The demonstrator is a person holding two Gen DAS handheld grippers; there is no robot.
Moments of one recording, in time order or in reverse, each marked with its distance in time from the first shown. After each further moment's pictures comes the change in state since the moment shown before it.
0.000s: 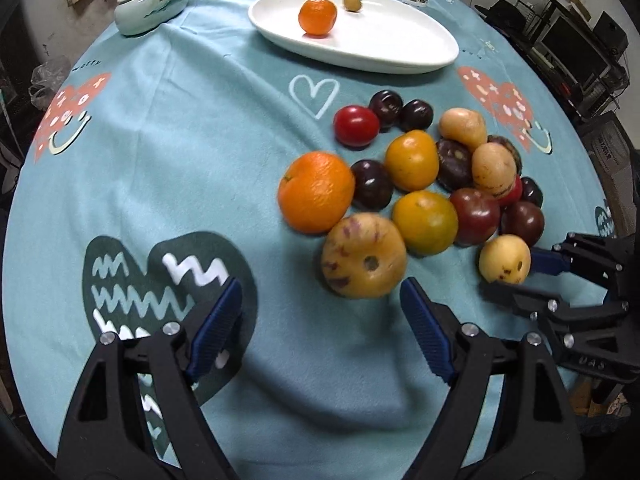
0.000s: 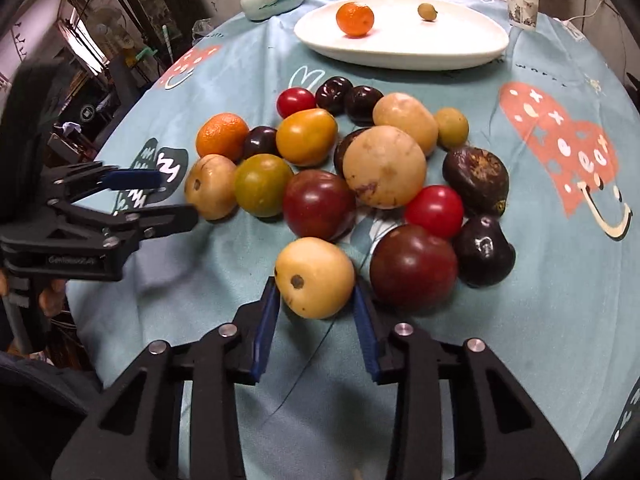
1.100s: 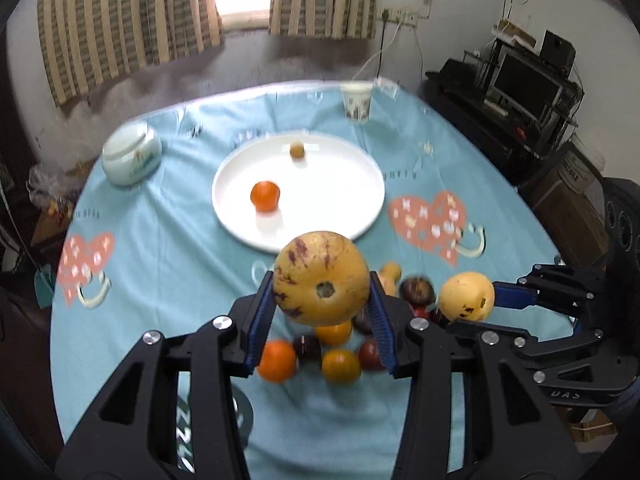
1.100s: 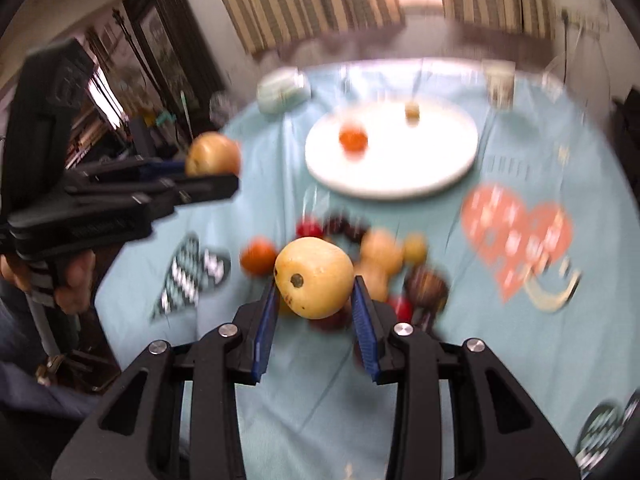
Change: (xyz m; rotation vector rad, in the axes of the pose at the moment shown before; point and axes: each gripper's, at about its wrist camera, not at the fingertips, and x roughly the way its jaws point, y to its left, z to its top) left arm -0.114 -0.056 0.085 0.142 -0.319 -0.021; right arm -0.108 -0.005 0.057 0.001 -0.302 0.022
